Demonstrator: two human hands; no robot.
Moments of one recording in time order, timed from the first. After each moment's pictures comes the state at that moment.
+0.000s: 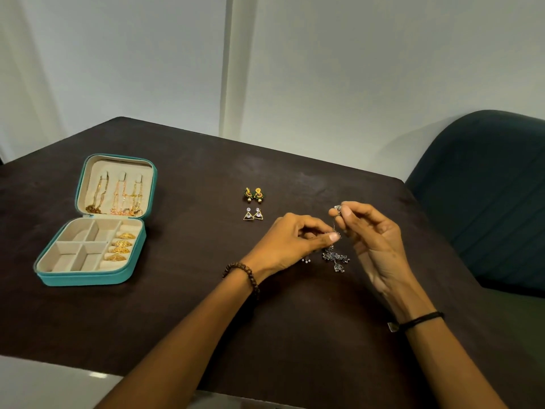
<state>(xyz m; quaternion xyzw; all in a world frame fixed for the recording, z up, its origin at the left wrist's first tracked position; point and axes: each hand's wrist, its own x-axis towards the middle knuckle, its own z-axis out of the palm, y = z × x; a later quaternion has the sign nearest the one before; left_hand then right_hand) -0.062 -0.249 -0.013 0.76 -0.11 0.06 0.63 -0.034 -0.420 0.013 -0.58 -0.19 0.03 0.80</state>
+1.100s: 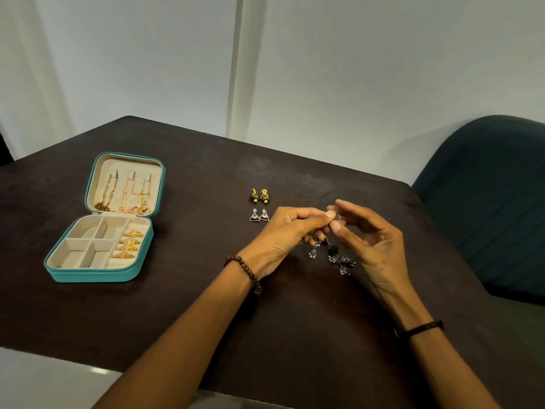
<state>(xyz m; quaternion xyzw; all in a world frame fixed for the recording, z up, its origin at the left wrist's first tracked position) -0.059 -0.241 -0.003 0.61 -0.09 0.01 0.79 -0.042 -0.412 0.008 -0.68 -0.31 -0.07 0.66</state>
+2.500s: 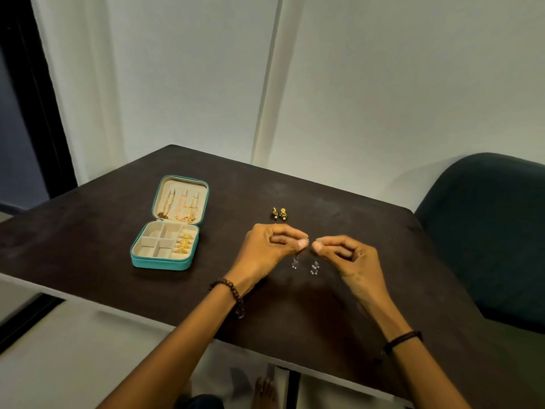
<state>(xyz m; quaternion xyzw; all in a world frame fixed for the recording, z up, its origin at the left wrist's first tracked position) -0.142 -0.200 0.012 0.70 0.00 0.15 0.69 -0.097 -0.385 0.027 -0.72 -0.22 0.02 0.66</state>
